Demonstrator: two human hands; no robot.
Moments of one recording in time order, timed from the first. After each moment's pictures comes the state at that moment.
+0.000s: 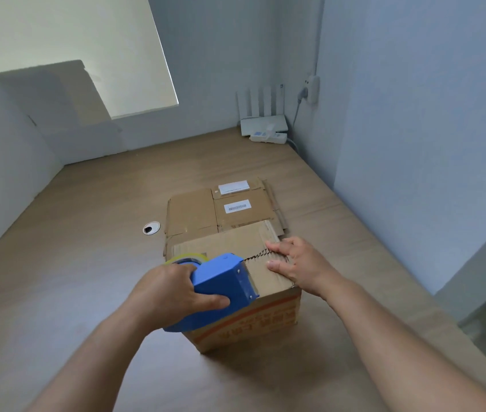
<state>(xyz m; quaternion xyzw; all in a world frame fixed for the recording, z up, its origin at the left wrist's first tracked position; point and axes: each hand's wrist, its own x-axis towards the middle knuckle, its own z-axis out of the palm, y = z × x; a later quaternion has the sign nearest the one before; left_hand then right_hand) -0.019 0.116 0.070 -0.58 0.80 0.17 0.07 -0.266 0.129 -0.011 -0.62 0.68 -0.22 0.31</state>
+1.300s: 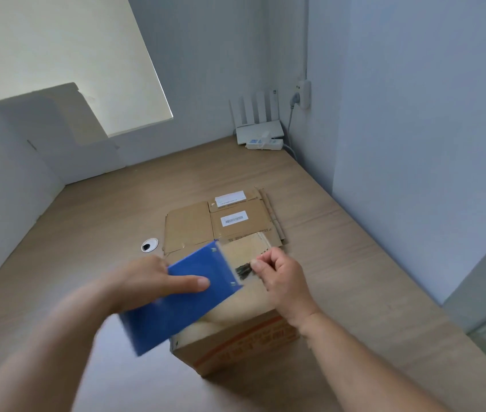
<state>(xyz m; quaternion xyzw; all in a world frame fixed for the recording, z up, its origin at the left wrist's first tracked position) -0.023 0.080 0.125 -0.63 0.70 0.30 0.10 -0.227 0.134 0.000 -0.47 0.59 -0.54 0.38</state>
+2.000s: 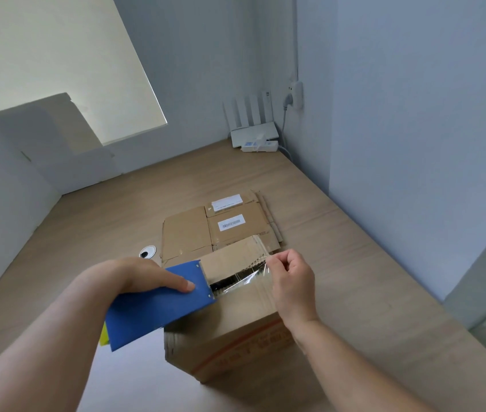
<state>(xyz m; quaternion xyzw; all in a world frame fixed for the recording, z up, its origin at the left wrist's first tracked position) -0.030 0.034 0.115 -0.72 0.60 0.26 0.25 -0.224 0.134 0.000 -0.31 0.65 -0.61 0.32</state>
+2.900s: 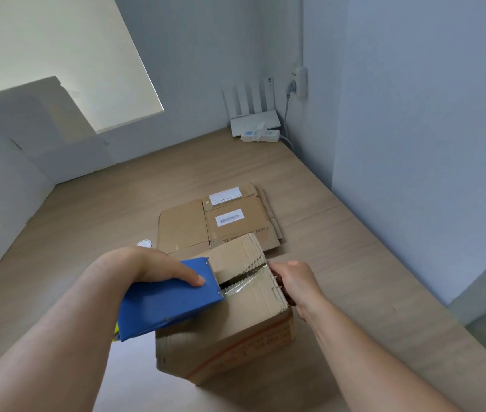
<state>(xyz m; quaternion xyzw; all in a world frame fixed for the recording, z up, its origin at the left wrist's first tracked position) -0.062 0.012 0.110 -0.70 0.58 0.31 0.29 -0.260 0.095 -0.046 -0.21 0.64 -0.50 0.55</state>
